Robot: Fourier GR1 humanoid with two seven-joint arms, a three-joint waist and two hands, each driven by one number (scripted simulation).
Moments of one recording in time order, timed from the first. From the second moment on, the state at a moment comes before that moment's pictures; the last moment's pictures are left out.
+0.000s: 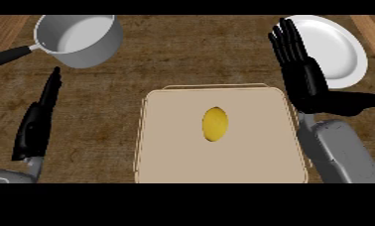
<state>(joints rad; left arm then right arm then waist) -0.06 0.58 -0.27 -1.53 0.08 0.45 0.01 -0.39 -0.31 0.22 -1.44 -0.39 -0.14 -0.24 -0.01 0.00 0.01</state>
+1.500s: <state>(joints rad) -0.02 0.33 -0.29 -1.46 0.34 0.27 0.14 0.14 -0.63 0.38 -2.00 0.31 -0.63 0.52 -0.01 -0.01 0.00</state>
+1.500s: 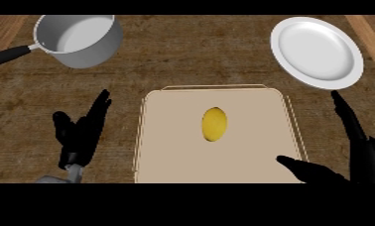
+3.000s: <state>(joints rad) 0.00 0.29 -0.25 -1.47 0.29 0.22 0.13 -0.30 -0.14 0.60 -1.77 0.75 -0.18 1.14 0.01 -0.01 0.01</state>
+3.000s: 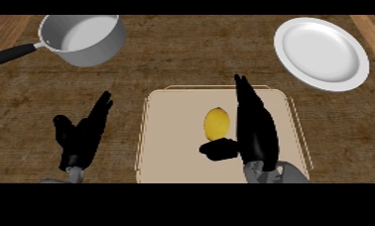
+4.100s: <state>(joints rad) 0.00 0.25 -0.21 -1.46 0.26 0.16 0.16 -0.29 -0.02 0.52 -1.48 0.82 -0.08 1.03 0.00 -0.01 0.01</state>
